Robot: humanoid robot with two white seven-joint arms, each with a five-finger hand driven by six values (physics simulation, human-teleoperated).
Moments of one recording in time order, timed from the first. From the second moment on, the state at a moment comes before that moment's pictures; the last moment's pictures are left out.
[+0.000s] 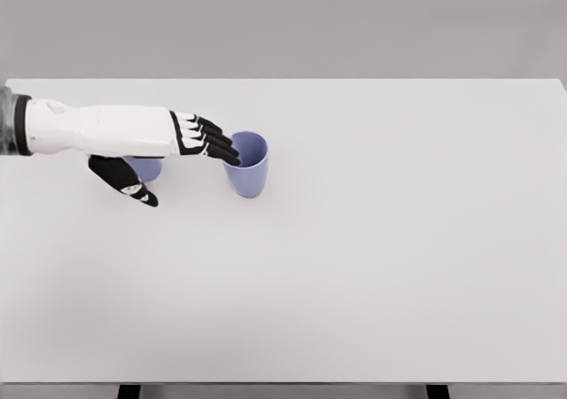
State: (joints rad) left arm -1.02 1.02 -1.05 -1.69 0.20 -0.61 -0.60; right arm -0.05 0.00 0.07 0.14 0.15 -0.15 0.61
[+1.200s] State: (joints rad) left arm -1.17 0.70 -1.23 -1.26 0.12 -0.61 -0.51; right arm -0.02 0.00 0.07 0.14 0.15 -0.15 0.61
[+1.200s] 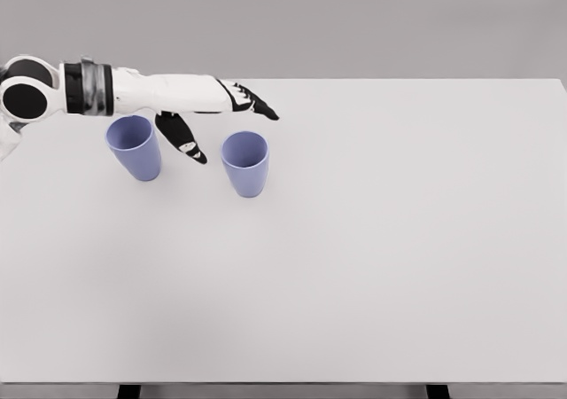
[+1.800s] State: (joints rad) left arm -1.14 0.63 -1.27 -1.18 0.06 -0.61 -0.45; right arm -0.02 0.00 0.07 0.14 0.15 -0.15 0.61
